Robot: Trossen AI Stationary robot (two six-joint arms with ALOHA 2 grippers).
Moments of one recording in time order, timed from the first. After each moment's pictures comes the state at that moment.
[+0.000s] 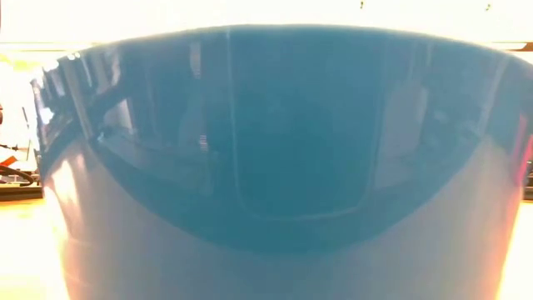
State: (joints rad) left arm 0.05 1.23 1.68 -0.87 -0.02 0.43; right arm 0.80 1.62 0.88 -0.65 -0.16 1.92
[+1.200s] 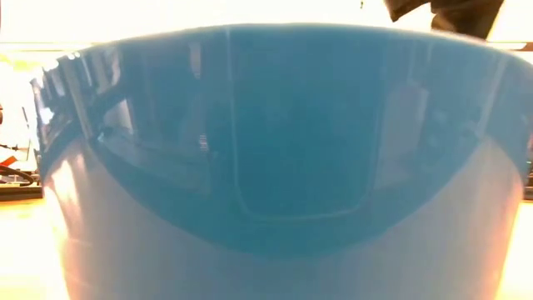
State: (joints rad) left arm 0.05 1.23 1.68 -0.87 -0.02 0.39; right arm 0.38 1.63 1.42 -1.43 0.11 0.89
